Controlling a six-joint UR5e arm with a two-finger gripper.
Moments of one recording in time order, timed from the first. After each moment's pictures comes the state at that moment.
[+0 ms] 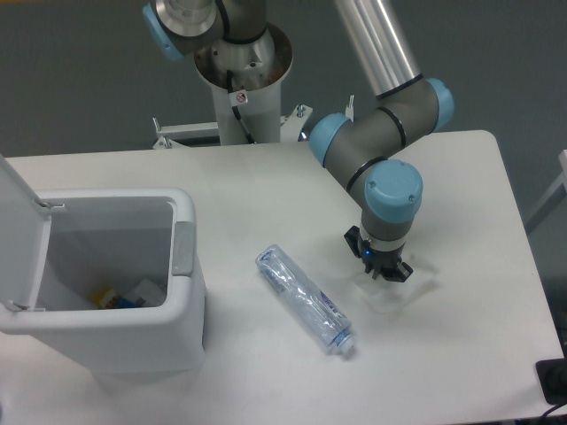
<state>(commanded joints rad) 2.58 -2.05 -1.68 -0.93 1.63 1.37</state>
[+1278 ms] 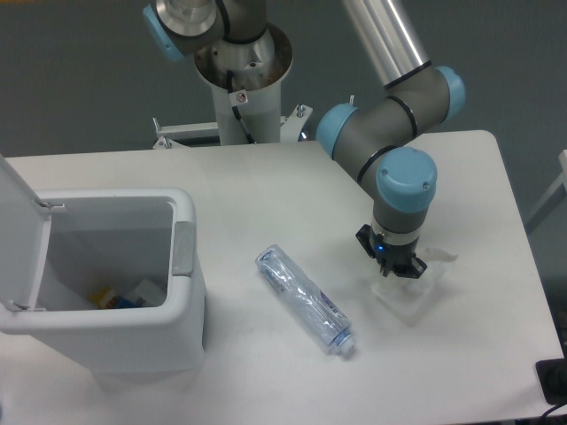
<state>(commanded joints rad) 2.58 -2.03 -1.56 -0.98 1.61 1.23</state>
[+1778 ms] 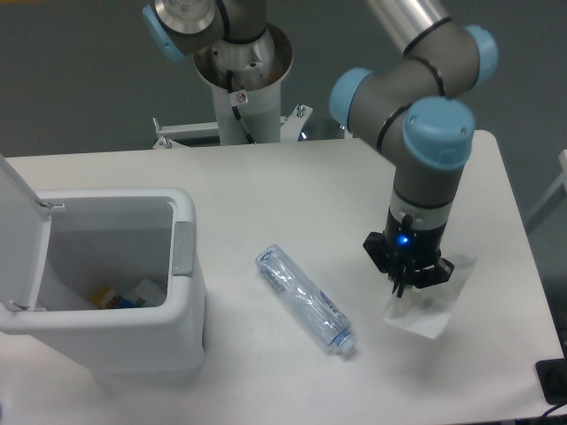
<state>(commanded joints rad) 2.58 -1.93 -1.41 -1.04 1.16 0.97</state>
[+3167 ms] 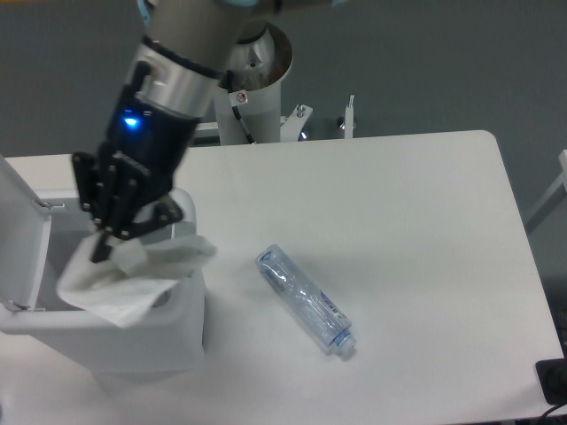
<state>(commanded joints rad) 2.17 -1.73 -1.45 -0.99 0.95 0.67</state>
